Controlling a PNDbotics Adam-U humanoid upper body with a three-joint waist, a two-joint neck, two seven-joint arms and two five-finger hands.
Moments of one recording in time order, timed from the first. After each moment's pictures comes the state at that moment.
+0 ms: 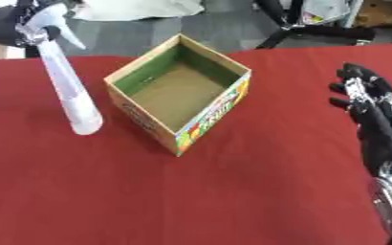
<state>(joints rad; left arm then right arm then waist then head) -1.13 0.68 -0.21 -1.06 -0.30 0.00 -0.62 -0.34 -0.44 0.05 -1.86 -0.31 0.14 -0.30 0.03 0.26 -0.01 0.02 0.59</state>
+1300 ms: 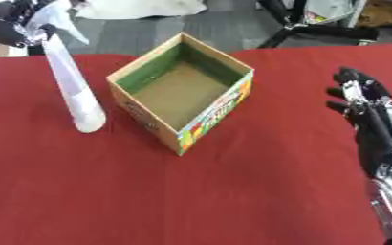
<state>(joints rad) -1.14 0.68 -0.21 -1.06 -0.29 0.01 -0.65 -0.33 -0.43 0.06 -1.85 -0.31 0.14 -0.29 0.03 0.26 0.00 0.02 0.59</state>
